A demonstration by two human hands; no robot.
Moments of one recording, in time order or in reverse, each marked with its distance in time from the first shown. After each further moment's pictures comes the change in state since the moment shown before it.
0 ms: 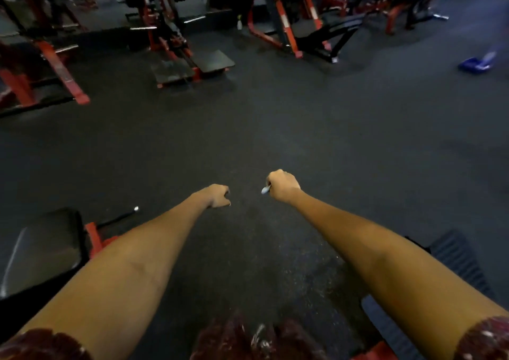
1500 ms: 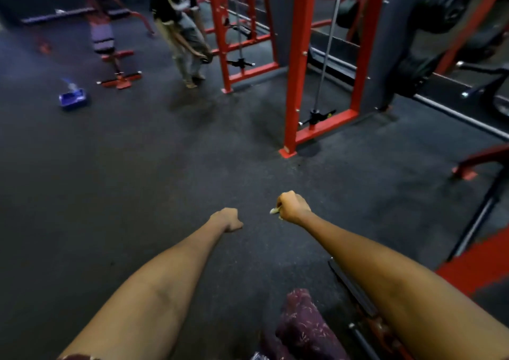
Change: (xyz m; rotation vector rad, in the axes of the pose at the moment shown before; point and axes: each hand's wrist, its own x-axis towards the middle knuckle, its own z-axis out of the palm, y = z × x) left_hand 0.525 0.862 -0.126 0.897 -0.249 1.204; right_hand 0.059 0.730 -0.184 0.577 0.393 1.528
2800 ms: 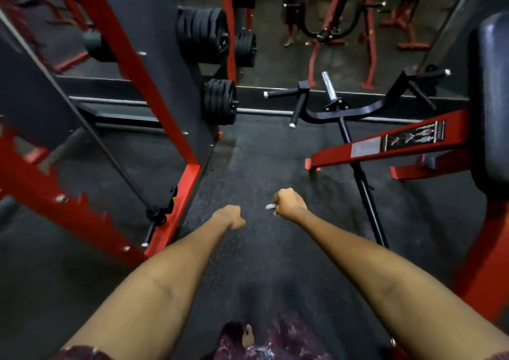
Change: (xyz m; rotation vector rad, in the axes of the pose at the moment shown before) left_hand 0.548 0.590 -0.349 0.540 -0.056 0.770; right_hand 0.366 0.524 -0.336 0.329 0.360 0.833
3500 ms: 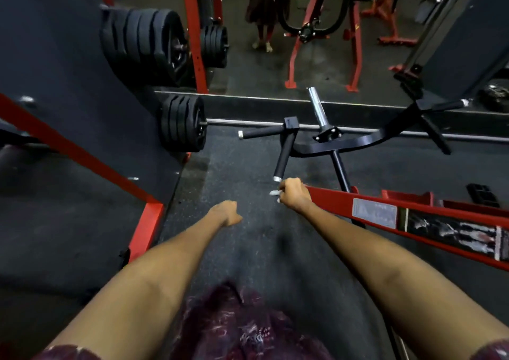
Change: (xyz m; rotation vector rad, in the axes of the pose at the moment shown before) left_hand 0.333 0.044 -0.207 -0.008 -0.029 0.113; right_hand 0.354 0.095 -0.145 0.129 0.102 0.161
